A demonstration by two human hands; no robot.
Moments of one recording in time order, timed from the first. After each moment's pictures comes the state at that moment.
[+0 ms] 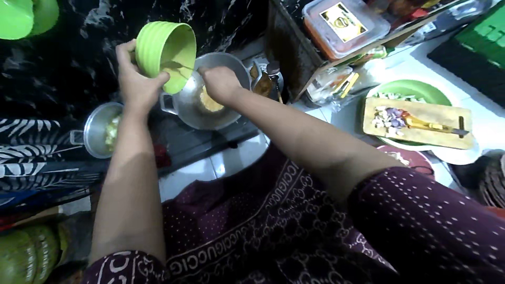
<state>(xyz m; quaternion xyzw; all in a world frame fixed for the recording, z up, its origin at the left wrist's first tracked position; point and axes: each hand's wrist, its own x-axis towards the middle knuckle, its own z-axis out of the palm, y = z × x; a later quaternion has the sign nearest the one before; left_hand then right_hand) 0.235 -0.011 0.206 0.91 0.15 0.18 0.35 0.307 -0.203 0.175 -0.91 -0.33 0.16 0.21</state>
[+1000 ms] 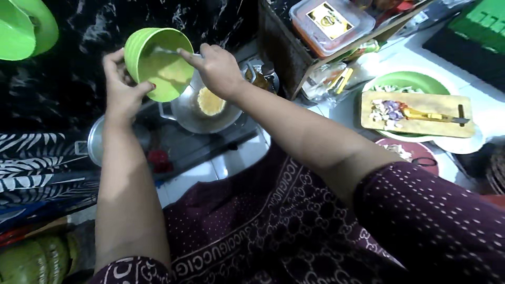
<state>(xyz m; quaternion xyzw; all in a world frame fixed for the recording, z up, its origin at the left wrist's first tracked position) 0.229 0.004 0.218 0.87 0.07 0.13 0.46 0.315 -0.227 0.184 -0.85 -0.39 -0.15 0.31</state>
